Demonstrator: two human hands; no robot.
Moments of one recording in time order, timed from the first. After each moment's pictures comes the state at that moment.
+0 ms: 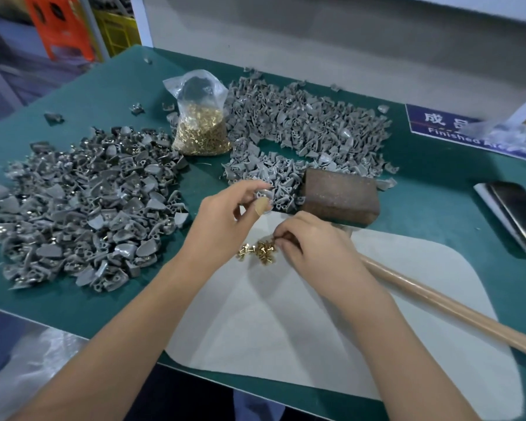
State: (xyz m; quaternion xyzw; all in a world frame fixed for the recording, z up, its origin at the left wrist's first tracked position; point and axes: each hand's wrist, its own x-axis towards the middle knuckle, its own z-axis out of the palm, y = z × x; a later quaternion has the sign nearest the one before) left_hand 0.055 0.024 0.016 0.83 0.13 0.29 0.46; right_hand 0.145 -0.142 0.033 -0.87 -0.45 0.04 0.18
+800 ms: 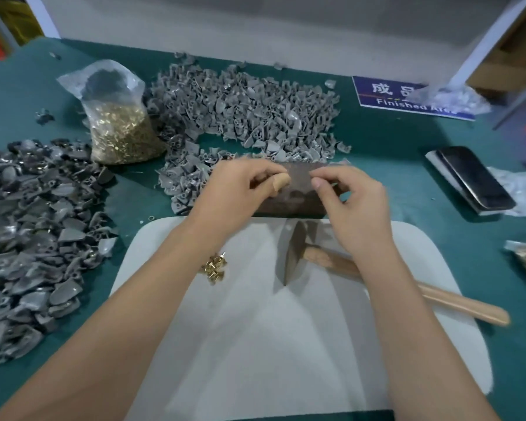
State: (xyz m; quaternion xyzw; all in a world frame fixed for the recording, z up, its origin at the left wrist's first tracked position) left_hand 0.158 -0.005 0.039 0.88 0.01 0.21 0.42; right_hand 0.228 -0.198 0.035 -0.85 -0.26 -0.11 0.44
